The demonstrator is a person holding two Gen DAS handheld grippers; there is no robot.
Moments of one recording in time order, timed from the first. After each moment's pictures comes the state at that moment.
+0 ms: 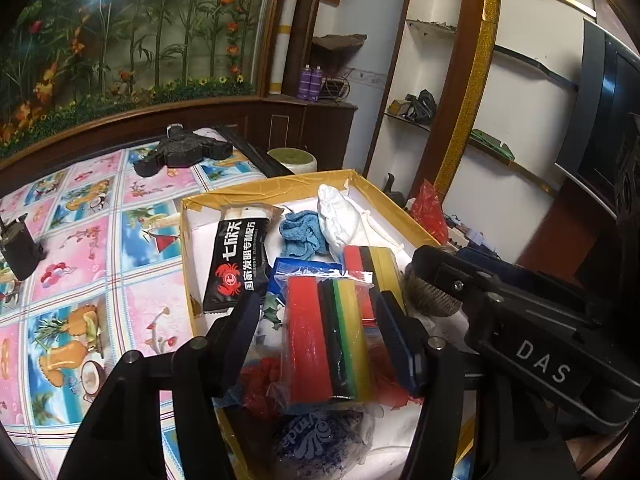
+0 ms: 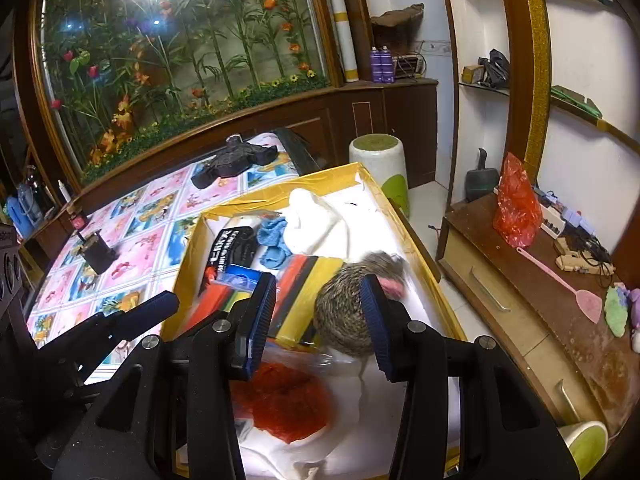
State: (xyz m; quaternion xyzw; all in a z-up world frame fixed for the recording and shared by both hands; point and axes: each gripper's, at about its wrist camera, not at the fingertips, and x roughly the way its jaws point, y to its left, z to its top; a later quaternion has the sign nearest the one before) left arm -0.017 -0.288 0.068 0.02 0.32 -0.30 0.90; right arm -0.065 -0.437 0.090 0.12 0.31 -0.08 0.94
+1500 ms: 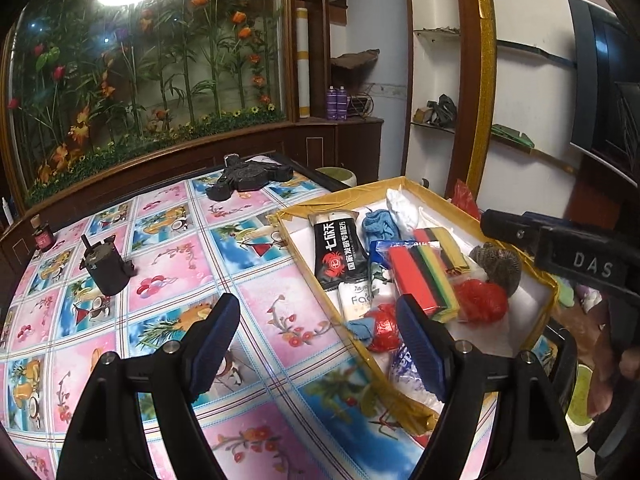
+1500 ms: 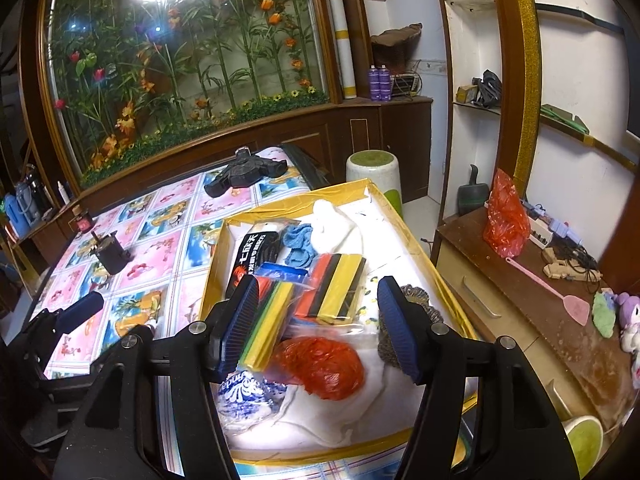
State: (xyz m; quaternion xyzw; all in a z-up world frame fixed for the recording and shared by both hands) left arm -0.044 -0.206 0.084 0.08 0.27 -0.25 0.93; right arm -0.097 -0.396 0.116 0.11 0.29 -0.10 0.94
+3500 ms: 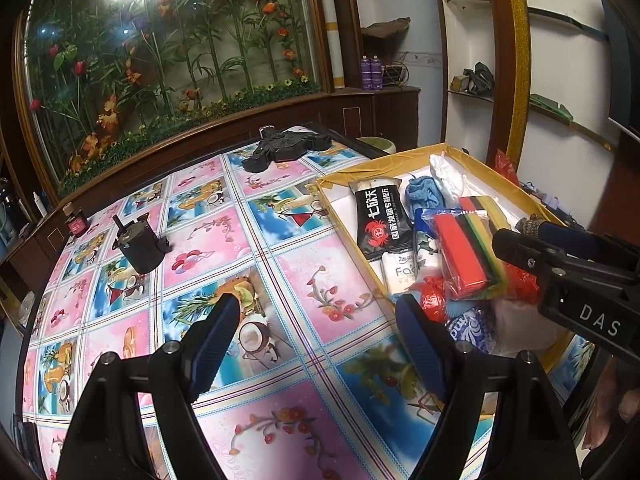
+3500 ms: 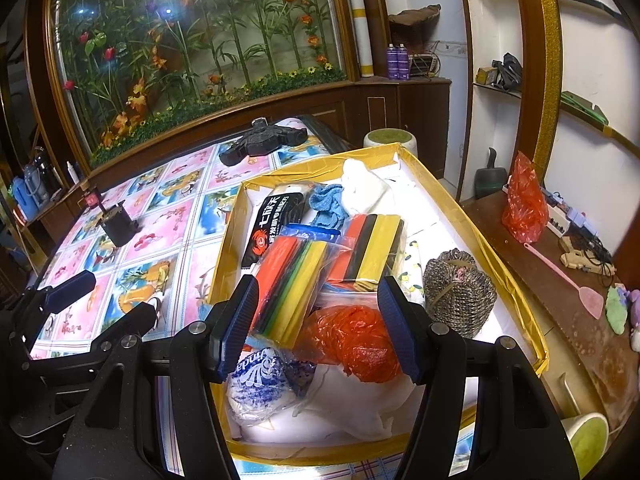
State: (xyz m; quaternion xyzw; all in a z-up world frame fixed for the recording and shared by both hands) left arm -0.036 -0.210 0.073 0.13 0.32 -0.17 0.93; right arm -0.083 -0.375 0.084 0.11 0.32 -0.07 0.94
